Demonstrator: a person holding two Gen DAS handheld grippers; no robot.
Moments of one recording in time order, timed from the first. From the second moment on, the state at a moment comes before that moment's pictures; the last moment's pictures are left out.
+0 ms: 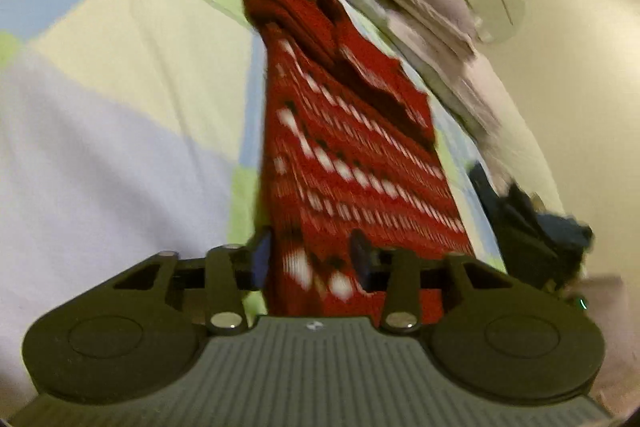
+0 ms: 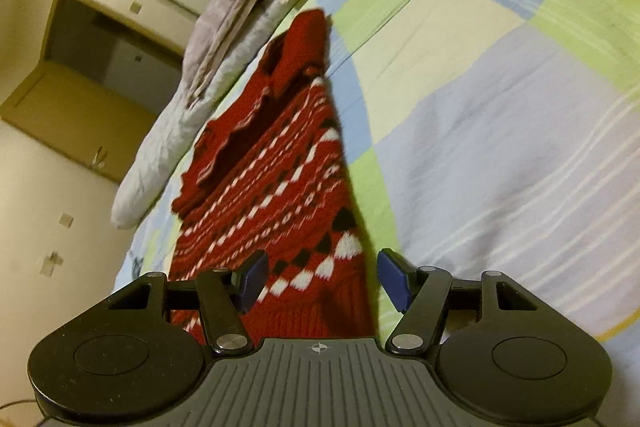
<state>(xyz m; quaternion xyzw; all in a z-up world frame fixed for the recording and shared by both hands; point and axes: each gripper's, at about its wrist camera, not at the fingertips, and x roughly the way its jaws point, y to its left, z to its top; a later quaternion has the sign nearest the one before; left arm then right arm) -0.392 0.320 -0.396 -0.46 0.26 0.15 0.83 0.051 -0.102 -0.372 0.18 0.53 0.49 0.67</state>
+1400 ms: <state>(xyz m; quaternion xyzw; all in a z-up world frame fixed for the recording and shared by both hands) -0.625 0.174 -0.305 -0.45 0.15 0.10 0.87 -0.161 -0.261 -0.249 0.24 0.46 0.58 0.63</state>
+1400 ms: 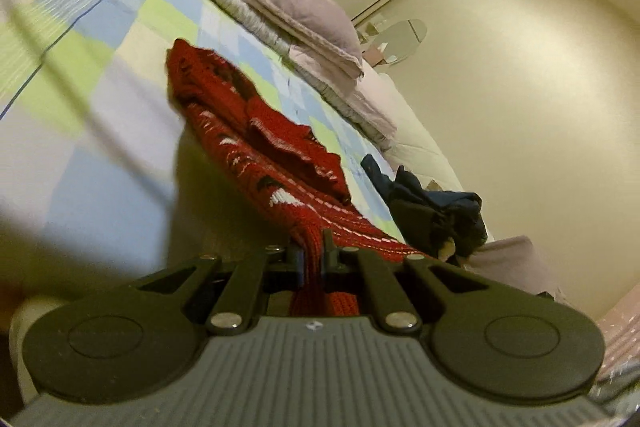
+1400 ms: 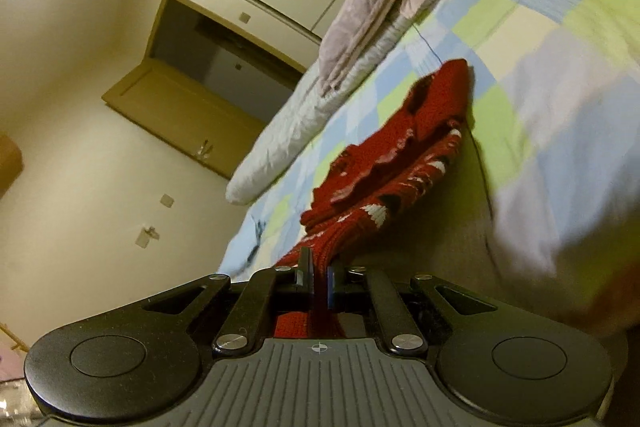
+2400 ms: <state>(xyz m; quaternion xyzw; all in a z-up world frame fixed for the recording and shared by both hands) -0.647 0.185 -0.293 -0.51 0.16 0.07 0.84 -0.187 -0.282 -0.231 0.23 0.46 0.57 0.64</state>
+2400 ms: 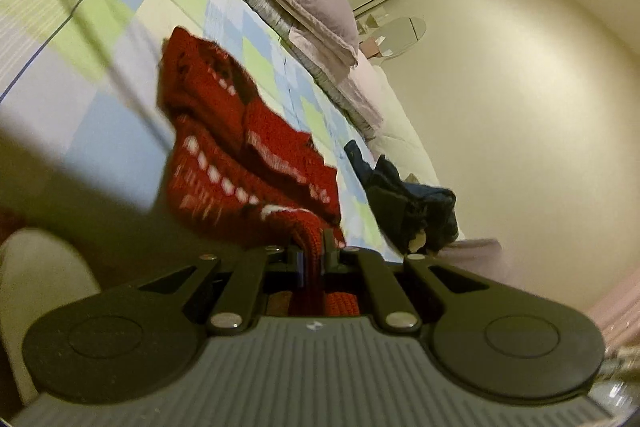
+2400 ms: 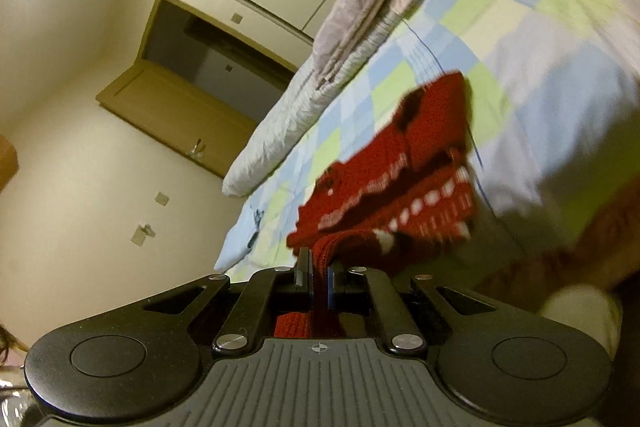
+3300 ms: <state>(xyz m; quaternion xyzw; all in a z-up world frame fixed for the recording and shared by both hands) -0.483 0.350 -0.345 -0.43 0.24 0.19 0.85 -0.018 -0.113 -0.320 0.14 0.44 0.46 0.76</state>
